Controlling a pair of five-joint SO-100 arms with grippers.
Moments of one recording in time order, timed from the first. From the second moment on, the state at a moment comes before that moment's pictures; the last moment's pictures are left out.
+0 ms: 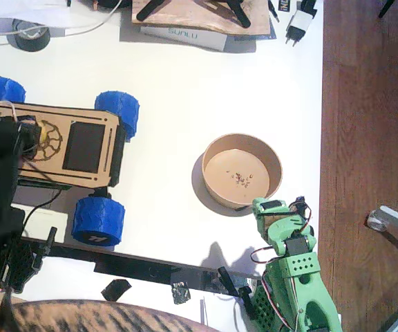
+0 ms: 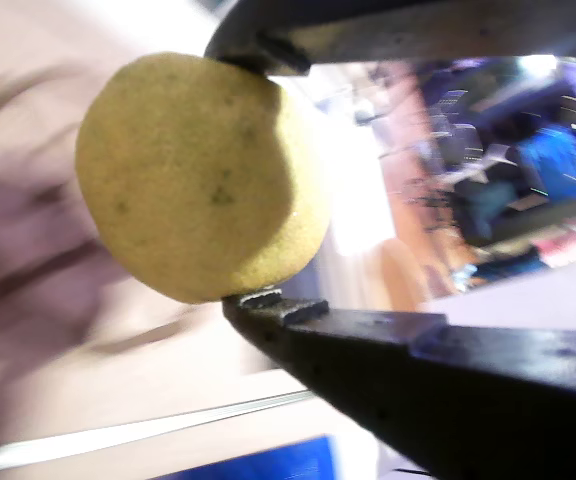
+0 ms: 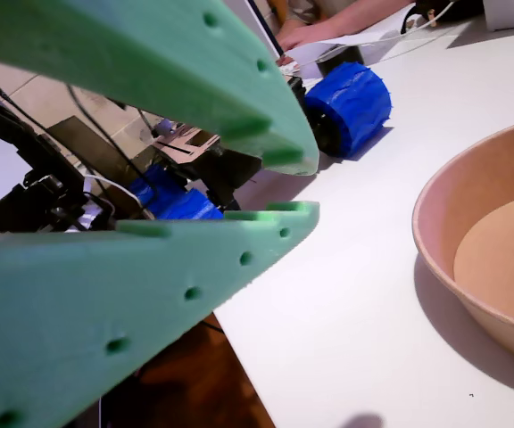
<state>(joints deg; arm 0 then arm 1) -1.5 125.4 124.9 61.9 -23.5 -8.3 185.6 172.5 54.9 3.3</state>
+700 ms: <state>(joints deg) 35.2 157.0 122.4 81.7 -53.9 -7.2 185.6 171.6 54.9 2.9</state>
